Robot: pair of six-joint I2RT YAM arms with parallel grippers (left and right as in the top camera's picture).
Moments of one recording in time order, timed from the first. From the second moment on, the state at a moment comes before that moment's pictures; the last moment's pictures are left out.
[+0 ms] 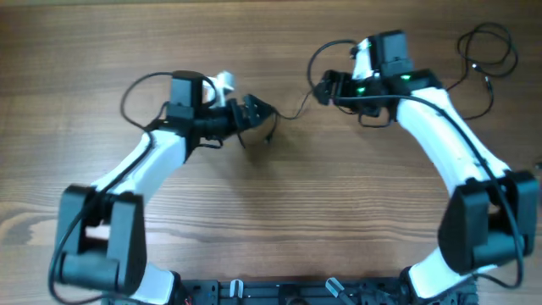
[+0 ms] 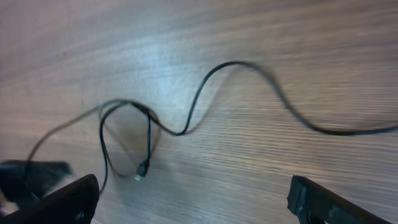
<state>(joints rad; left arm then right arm) -0.17 1.67 0.94 -0.13 0.67 -0.59 0.23 1.79 1.33 -0.61 -0.33 0.40</state>
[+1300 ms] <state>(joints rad) 0.09 1.60 0.95 -0.44 0.44 -0.83 0.54 2.16 1.34 -0.12 -0.17 -0.31</state>
